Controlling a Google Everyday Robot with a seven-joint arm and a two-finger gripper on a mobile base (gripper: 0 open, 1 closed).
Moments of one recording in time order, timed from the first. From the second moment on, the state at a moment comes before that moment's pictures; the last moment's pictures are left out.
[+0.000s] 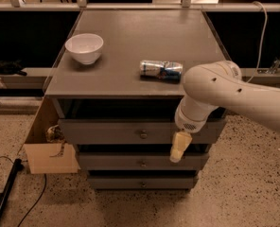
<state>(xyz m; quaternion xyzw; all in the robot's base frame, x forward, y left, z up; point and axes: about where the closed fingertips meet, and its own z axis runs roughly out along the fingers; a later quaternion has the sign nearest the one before) 0.527 -0.125 0.678 -0.61 0.79 0.02 0.10</state>
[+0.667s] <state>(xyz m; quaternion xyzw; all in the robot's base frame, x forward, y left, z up) 0.556 -0.112 0.674 -0.62 0.78 0.01 0.11</state>
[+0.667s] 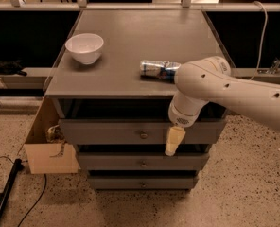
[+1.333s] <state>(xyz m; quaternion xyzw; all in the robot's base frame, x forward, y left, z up) 0.555 -0.102 0.636 -0.62 0.78 0.02 0.09</state>
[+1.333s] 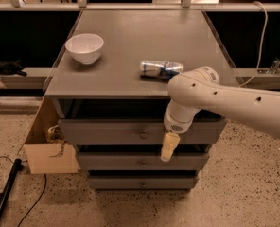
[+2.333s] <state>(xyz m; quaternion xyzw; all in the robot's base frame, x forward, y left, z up) 0.551 -0.104 0.637 -0.62 0.78 0.02 0.09</state>
